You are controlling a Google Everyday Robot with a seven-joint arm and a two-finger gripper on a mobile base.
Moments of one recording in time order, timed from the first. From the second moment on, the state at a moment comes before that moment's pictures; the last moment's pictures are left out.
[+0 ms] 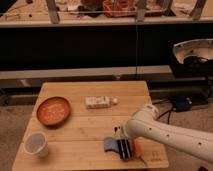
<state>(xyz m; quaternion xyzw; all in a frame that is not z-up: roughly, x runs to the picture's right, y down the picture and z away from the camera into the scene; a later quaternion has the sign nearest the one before) 0.087 0.253 0.743 -0.09 -0.28 -0.70 0.65</state>
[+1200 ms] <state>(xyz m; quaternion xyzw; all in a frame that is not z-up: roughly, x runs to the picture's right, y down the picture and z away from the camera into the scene) 0.083 0.253 0.746 -0.08 -0.28 -0.71 0.64</state>
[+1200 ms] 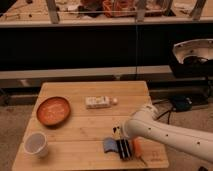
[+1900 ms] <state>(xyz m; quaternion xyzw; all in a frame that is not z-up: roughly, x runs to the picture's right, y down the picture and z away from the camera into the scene) 0.081 0.255 0.747 -0.08 -0.28 -0.72 0.63</state>
